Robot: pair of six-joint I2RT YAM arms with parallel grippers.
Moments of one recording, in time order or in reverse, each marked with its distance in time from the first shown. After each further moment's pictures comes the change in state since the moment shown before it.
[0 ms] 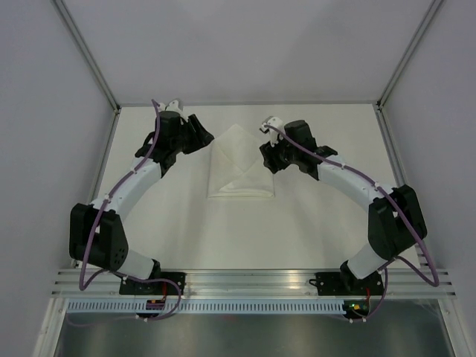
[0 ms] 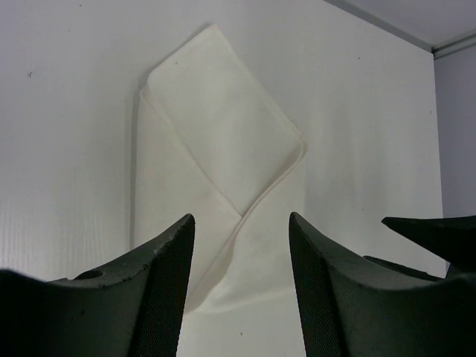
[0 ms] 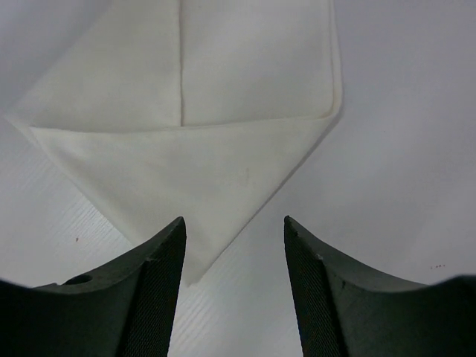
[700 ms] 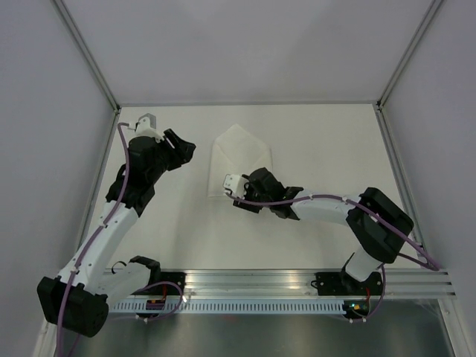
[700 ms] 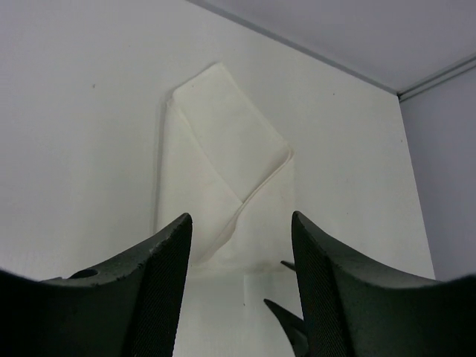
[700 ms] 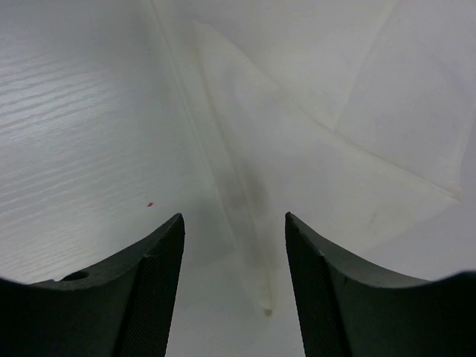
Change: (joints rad) left arm -0.002 -0.488 -0.259 -0.046 -0.112 0.001; right arm 0.392 -0.006 -0.303 0.310 0.219 -0.365
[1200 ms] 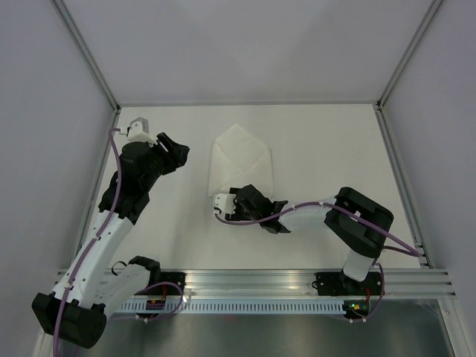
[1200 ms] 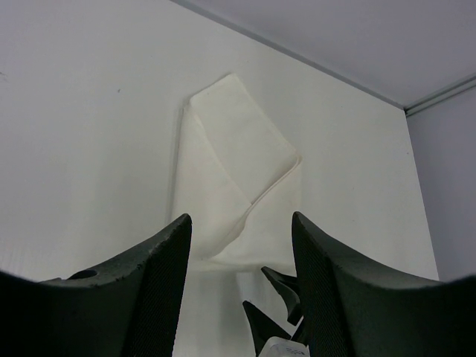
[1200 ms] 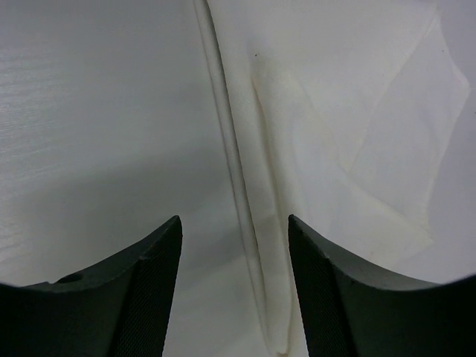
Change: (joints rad) left arm 0.000 -0.113 0.000 -0.085 -0.067 0.002; right arm 0.162 0.128 -0.065 0.220 0.195 -0.144
